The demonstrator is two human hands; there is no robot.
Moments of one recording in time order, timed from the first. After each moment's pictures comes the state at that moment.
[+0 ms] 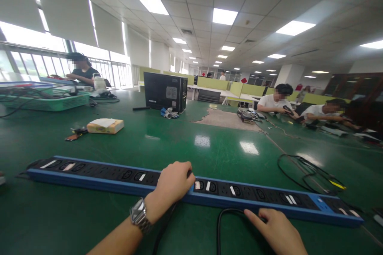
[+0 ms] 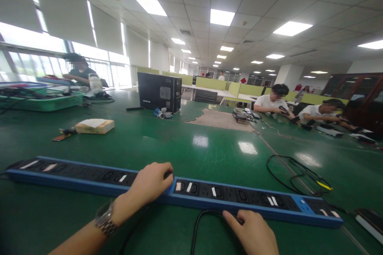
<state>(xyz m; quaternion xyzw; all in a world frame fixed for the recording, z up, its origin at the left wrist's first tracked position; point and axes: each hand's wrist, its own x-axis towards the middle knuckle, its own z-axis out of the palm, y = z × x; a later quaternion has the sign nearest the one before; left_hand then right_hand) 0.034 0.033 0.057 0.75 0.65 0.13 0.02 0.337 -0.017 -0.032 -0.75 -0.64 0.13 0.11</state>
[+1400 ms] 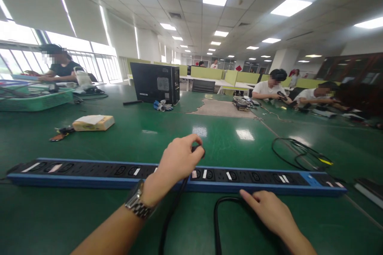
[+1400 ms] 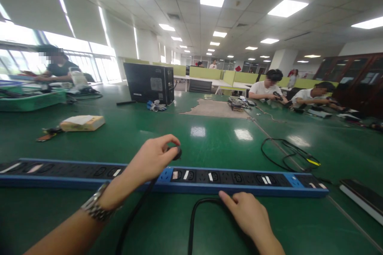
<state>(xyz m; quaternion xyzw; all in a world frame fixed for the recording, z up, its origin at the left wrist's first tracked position) 0.063 0.029 0.104 0.76 0.60 0.24 0.09 0.336 -0.018 -0.027 -0.75 -0.63 0.15 0.08</state>
